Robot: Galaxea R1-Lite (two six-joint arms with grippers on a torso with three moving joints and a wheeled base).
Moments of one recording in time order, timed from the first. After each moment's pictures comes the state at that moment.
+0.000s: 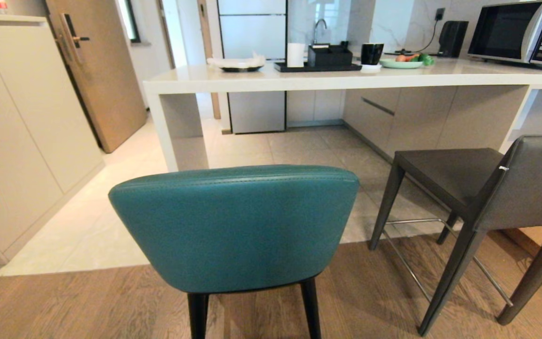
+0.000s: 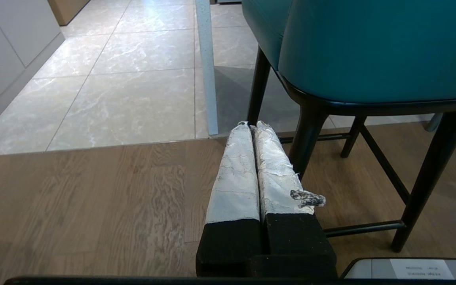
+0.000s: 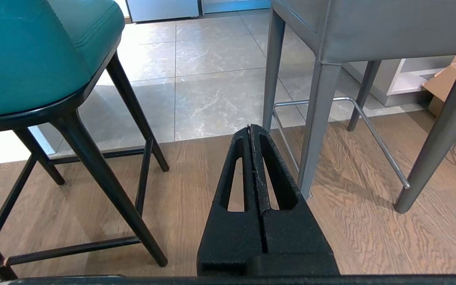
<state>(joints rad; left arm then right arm) 0.00 0.00 -0.03 0.06 -0.02 0.02 0.00 0.00 0.00 0.01 0.00 0.01</state>
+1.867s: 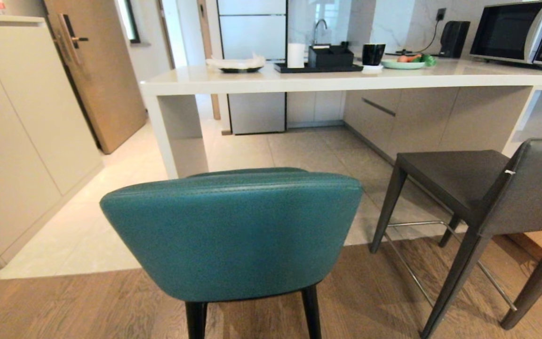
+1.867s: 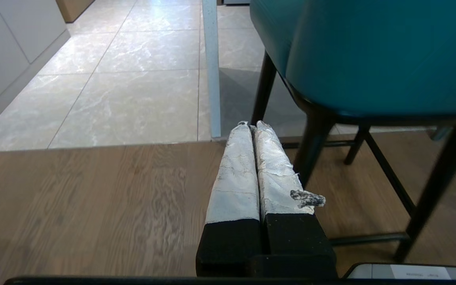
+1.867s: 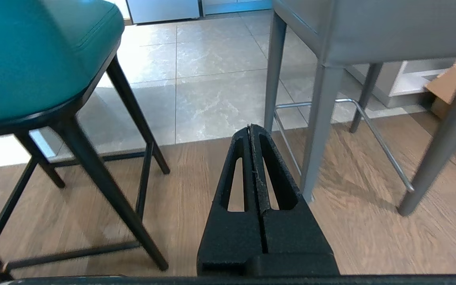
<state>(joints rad) 0.00 0.00 -0.02 0.06 0.00 0.01 0.00 0.00 0.00 0.00 0.00 0.01</state>
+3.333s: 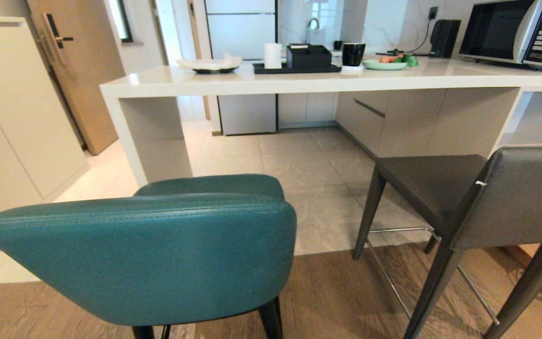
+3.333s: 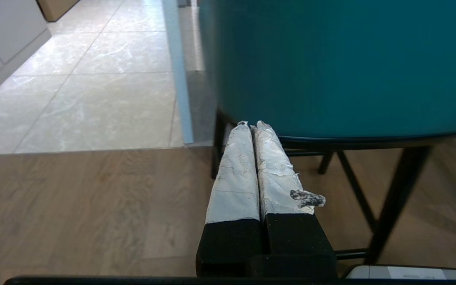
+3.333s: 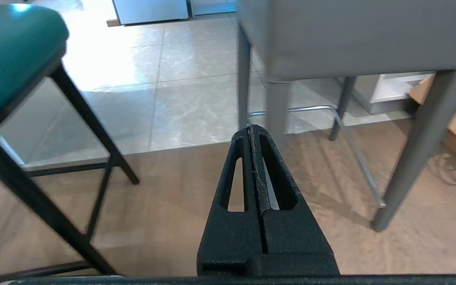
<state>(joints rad) 0.00 0.00 -0.02 0.05 0.00 -0.01 0.00 0.00 0.00 0.00 0.00 0.01</state>
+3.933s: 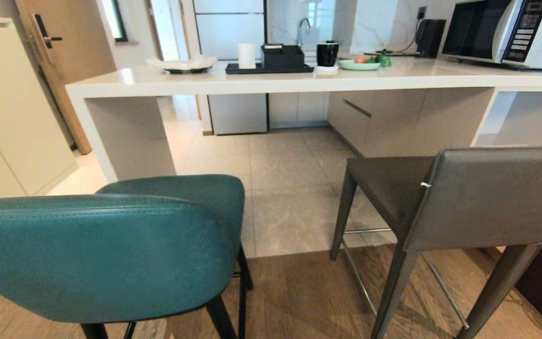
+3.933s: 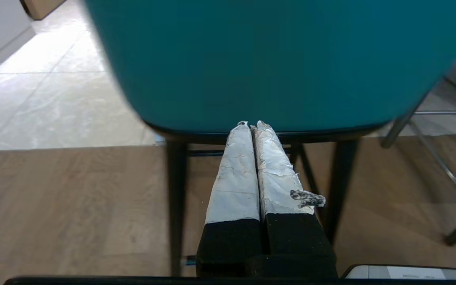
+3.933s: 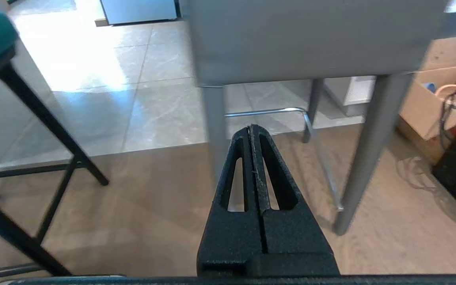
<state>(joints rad) 0.00 0.00 -0.02 0.05 0.00 -0.01 0.00 0.00 0.00 0.00 0.00 0.01</state>
